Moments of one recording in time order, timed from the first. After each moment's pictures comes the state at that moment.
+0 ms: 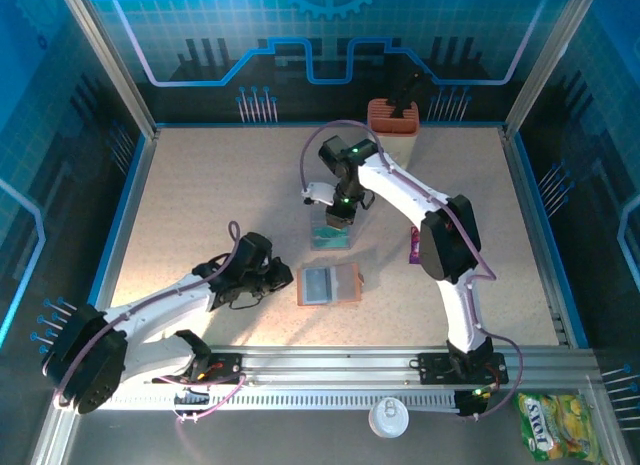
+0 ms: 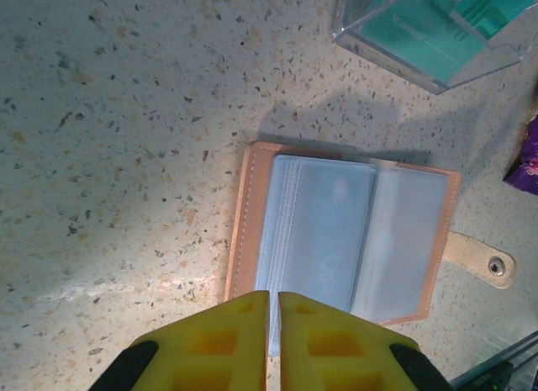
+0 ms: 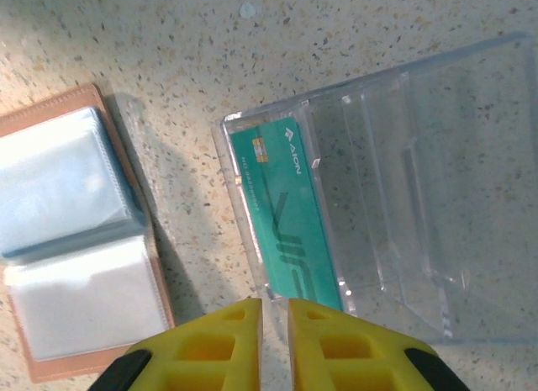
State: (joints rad) left arm -0.60 1.14 0.49 -0.26 0.19 -1.06; right arm 0.60 2.12 1.94 -1.24 -0.22 -0.66
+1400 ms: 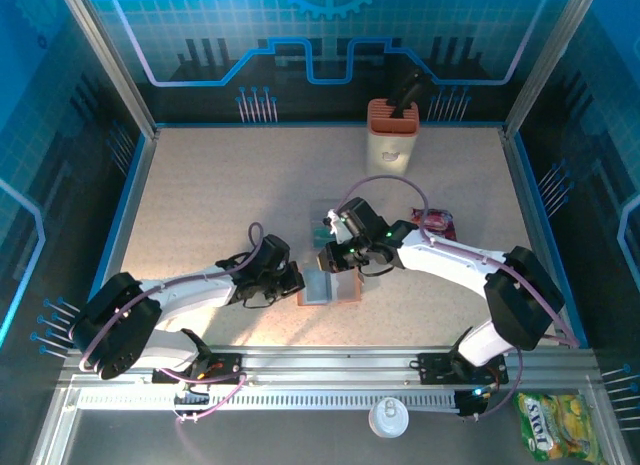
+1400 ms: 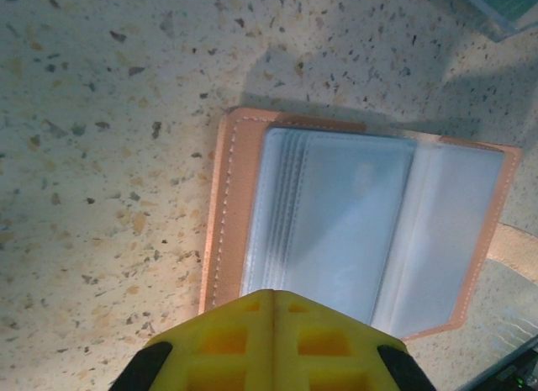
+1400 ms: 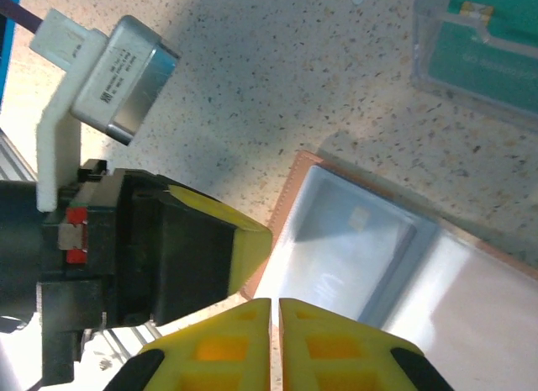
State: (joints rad) left arm -0.68 1.34 0.52 -0.15 0.22 -1.09; right arm 0.77 1.53 0.98 -0.38 -0.37 0.55
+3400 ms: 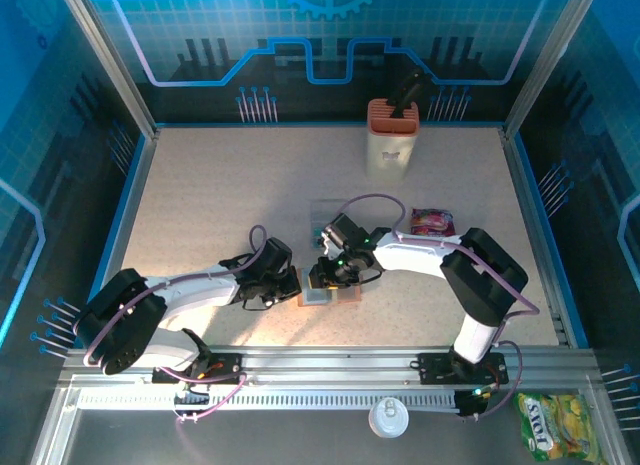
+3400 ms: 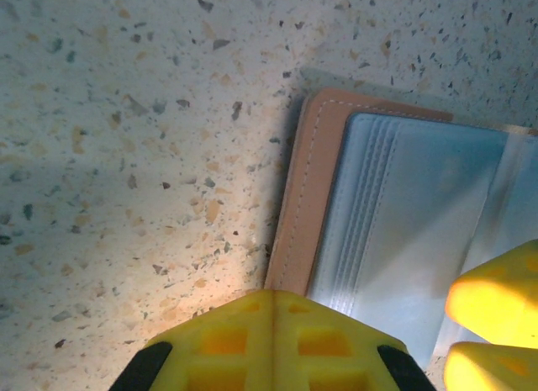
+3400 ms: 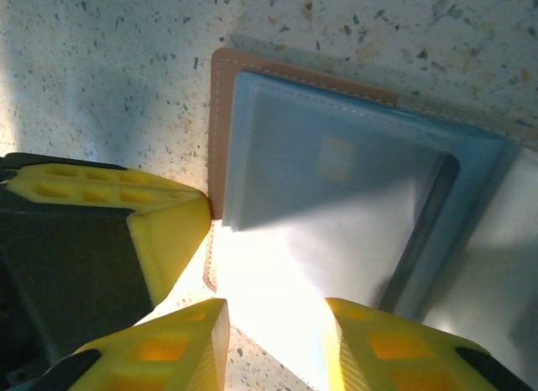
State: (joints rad) left arm -0.69 1.37 0.53 -0.21 0.18 -1.07; right arm 0.81 1.75 0.98 -0.37 -0.45 0.70
